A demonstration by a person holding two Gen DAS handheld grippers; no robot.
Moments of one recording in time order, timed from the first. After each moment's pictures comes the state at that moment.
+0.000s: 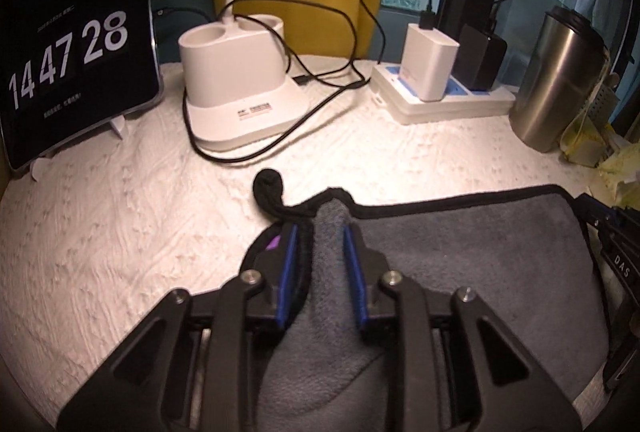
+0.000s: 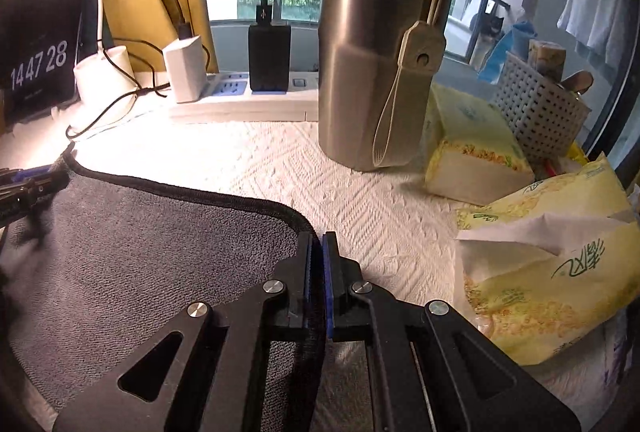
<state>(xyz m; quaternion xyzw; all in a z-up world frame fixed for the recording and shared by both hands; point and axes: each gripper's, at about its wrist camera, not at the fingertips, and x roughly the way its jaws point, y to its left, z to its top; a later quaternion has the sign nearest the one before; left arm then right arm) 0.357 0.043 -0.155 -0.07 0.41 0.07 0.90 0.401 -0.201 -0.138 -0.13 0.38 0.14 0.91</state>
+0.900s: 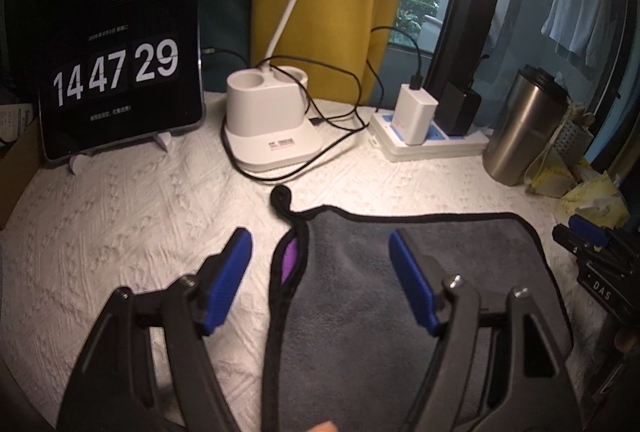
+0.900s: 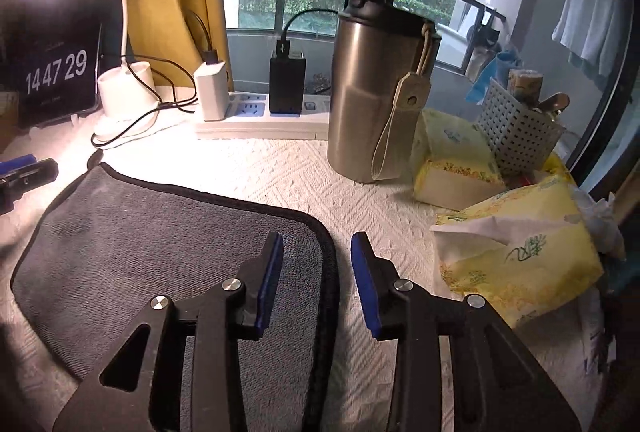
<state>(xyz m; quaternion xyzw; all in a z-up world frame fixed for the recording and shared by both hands) 0.301 0.060 -0.107 -0.10 0.35 0.07 0.93 0.365 -0.194 -0.103 -0.13 0.36 0.14 0.91</state>
